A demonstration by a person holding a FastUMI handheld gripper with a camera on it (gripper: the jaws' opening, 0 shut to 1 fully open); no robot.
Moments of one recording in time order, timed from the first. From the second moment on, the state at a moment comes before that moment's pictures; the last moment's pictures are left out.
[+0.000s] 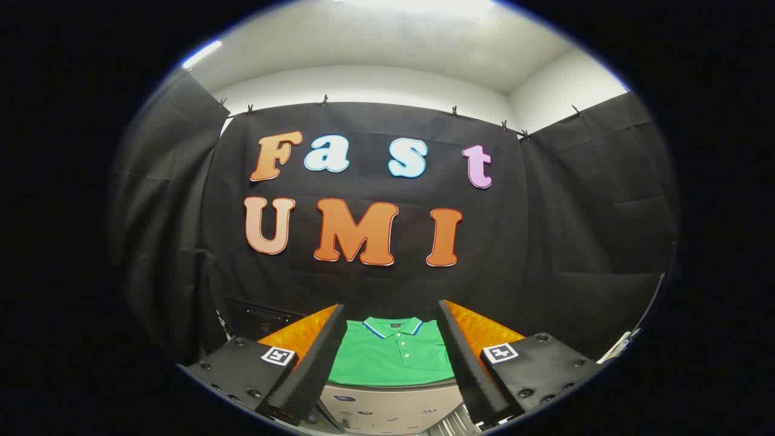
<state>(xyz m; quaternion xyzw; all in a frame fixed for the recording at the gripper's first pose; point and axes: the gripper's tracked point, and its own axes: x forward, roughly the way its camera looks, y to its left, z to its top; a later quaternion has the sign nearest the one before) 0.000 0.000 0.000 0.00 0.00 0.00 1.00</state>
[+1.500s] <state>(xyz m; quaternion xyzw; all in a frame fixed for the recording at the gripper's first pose) 0.033 0.023 -0.015 -0.01 0.00 -0.02 1.00</state>
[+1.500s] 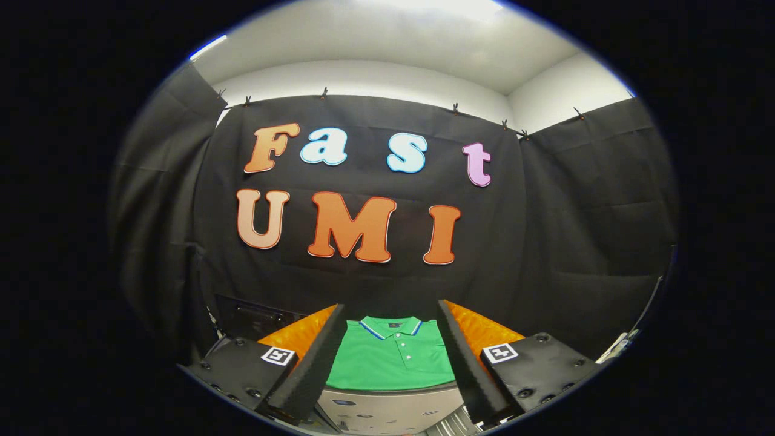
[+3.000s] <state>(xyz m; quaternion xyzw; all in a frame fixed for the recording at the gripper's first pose) 0.334 -0.042 -0.292 0.04 0.40 0.00 0.91</state>
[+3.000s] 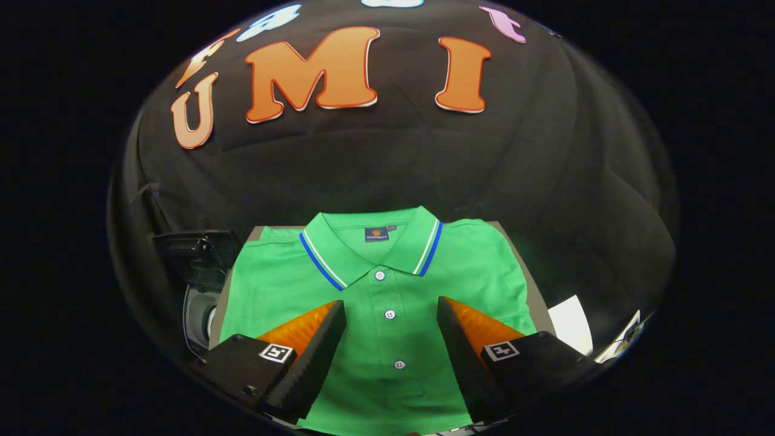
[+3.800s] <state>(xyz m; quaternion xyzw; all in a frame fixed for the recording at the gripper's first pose) 0.338 -0.026 -0.302 0.04 0.59 0.02 0.81</state>
